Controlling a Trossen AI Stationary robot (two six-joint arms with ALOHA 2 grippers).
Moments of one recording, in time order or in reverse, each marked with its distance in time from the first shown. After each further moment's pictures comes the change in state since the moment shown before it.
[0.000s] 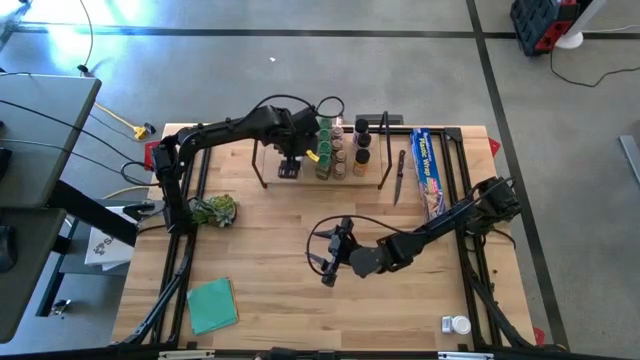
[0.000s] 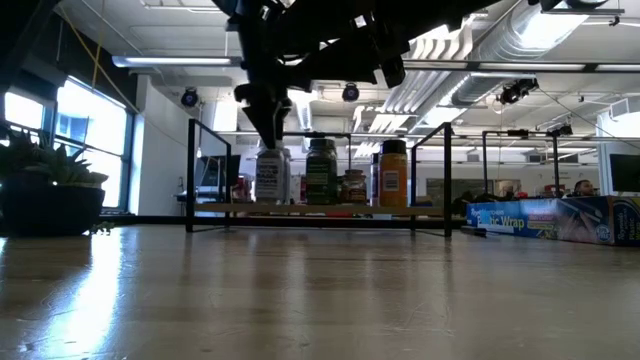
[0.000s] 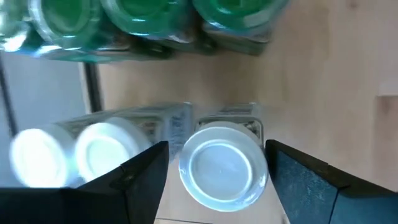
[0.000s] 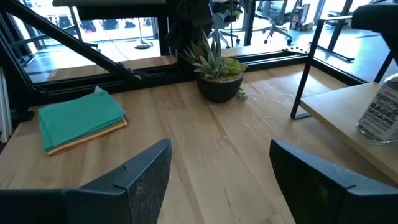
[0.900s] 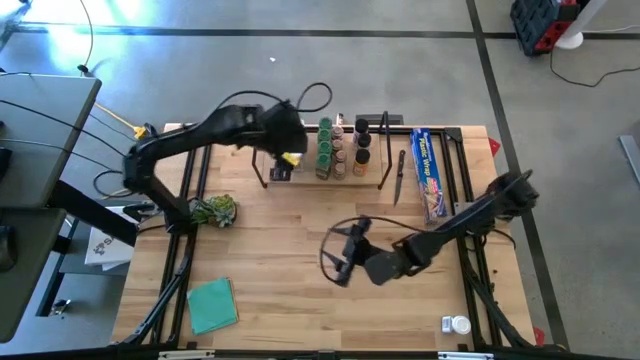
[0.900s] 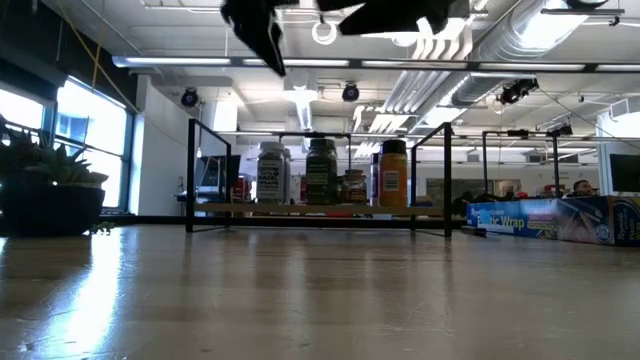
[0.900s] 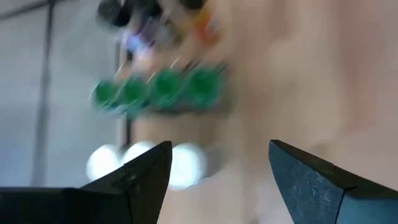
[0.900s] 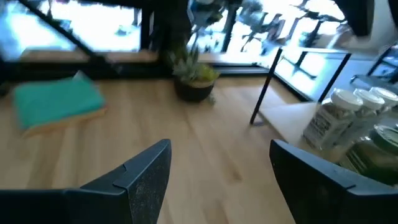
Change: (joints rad) left arm -0.123 -0.240 0.036 0.006 0.021 -0.085; right arm 0.079 -0.150 0.001 -0.224 0.170 -0.079
